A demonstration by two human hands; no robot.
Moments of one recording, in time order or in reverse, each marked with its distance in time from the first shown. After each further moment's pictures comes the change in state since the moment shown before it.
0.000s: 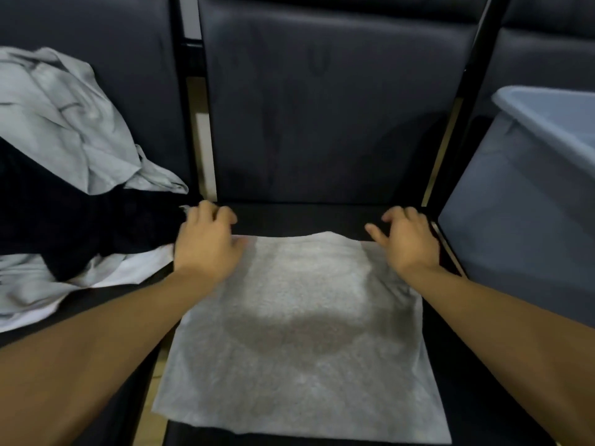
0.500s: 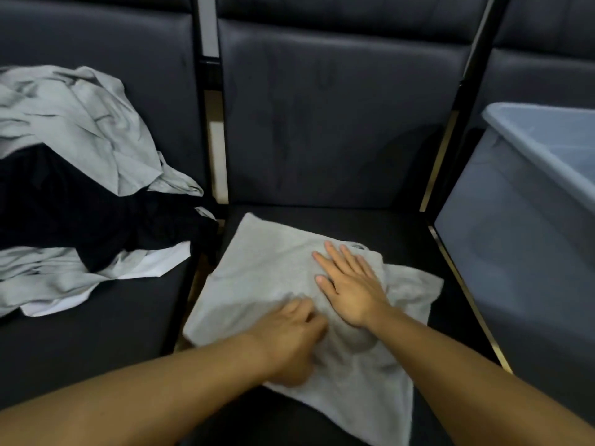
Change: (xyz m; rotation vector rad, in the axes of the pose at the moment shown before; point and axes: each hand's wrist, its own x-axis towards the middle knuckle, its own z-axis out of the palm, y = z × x) left_hand -0.112 0.099 -0.029 0.041 -0.644 0.571; right_hand -0.077 -0.044 0.038 -0.074 -0.430 -0.363
